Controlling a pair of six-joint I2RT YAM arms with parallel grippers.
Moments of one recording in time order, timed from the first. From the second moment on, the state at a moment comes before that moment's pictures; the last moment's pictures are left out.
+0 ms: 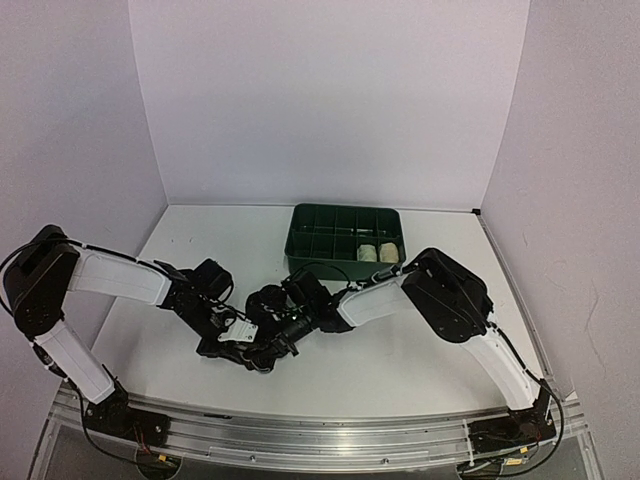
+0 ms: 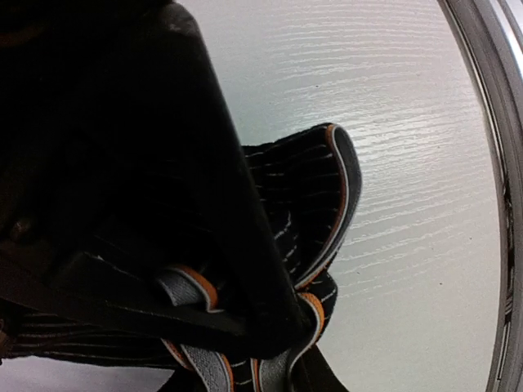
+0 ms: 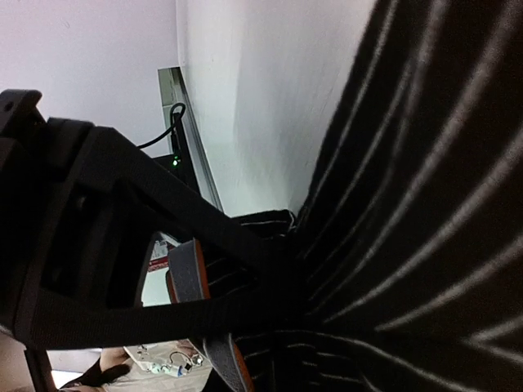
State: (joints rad) left arm -0.68 1.59 0.75 -0.44 0.42 1.06; right arm 0.99 2.50 1.65 0.20 -1.01 1.05
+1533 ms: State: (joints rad) left arm -0.58 1.48 0.93 -0.71 0.77 0.74; right arm 0.93 1.54 0.83 0.02 0.06 0.41
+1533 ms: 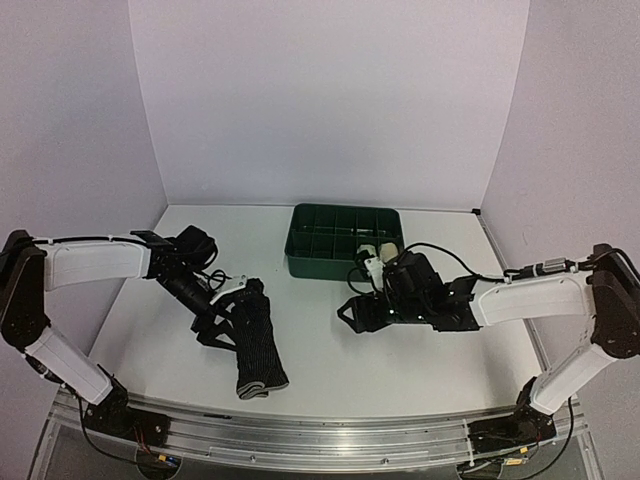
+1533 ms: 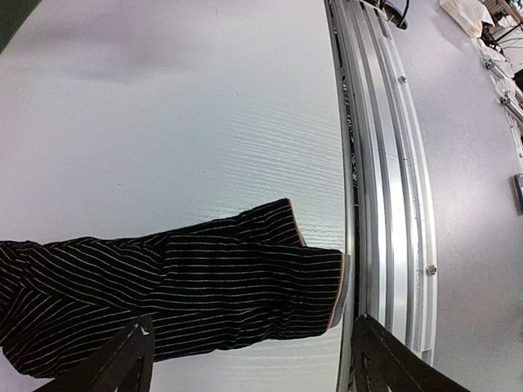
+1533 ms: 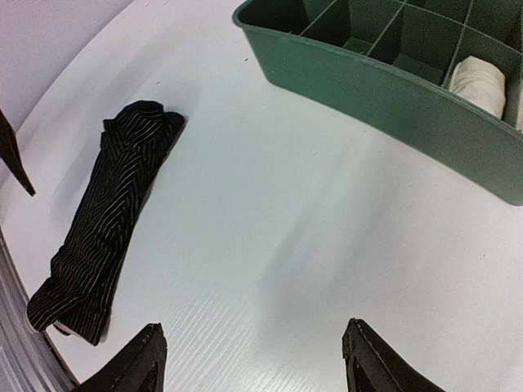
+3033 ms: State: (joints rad) left arm -0.83 1.50 0.81 -0.65 0.50 0.53; right arm 1.20 1.96 1.01 0.22 -0.01 0.09
